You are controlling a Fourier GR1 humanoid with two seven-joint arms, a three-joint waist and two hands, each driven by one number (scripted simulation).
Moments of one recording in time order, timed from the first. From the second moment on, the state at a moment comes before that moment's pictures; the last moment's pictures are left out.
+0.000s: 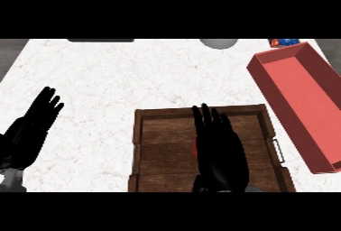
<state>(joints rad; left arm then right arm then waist) -0.02 0.53 -0.10 -1.61 0.52 0.18 0.13 -0.34 -0.05 0.64 -1.90 0.89 0.48 1.16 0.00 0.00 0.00</state>
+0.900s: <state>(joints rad) -0.02 0.49 -0.07 -1.60 0.48 0.15 0.14 -0.41 -0.02 0.64 -1.79 0.91 0.54 1.16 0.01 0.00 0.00</state>
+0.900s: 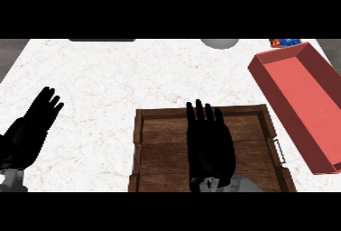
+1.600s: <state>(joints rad) -0.01 0.47 -0.05 -1.61 0.46 0.13 0.16 -0.41 -0.02 0.64 -1.70 0.92 0.53 1.17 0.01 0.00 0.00</state>
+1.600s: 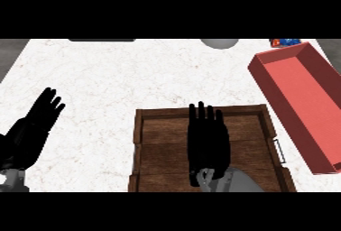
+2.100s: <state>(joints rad) 0.00 0.45 -0.03 -1.61 0.45 0.11 0.16 -0.41 -0.02 0.62 -1.63 0.92 0.52 1.15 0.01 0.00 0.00</state>
